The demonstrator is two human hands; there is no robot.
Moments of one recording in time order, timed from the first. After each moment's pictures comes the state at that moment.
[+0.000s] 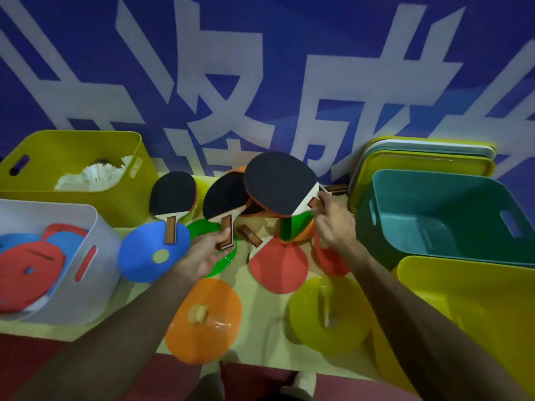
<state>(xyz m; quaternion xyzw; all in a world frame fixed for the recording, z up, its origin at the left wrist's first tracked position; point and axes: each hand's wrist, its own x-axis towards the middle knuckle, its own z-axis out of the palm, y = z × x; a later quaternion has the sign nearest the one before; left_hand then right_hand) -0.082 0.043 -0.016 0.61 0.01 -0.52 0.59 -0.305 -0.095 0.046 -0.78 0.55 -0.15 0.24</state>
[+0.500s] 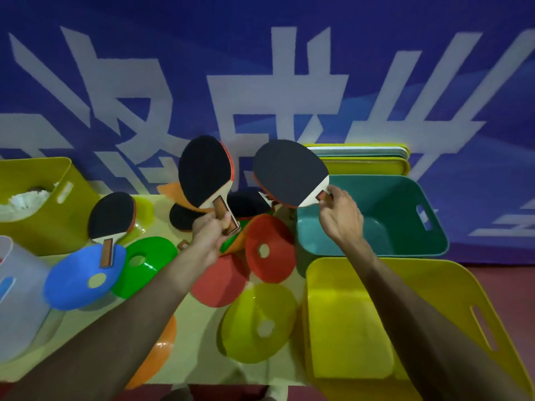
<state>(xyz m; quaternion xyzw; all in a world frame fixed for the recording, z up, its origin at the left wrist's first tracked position) -0.243 -0.071 0.045 0.64 -0.09 -0.44 0.63 -0.462 -0.166 0.080 -0.72 0.62 -0.23 0.22</state>
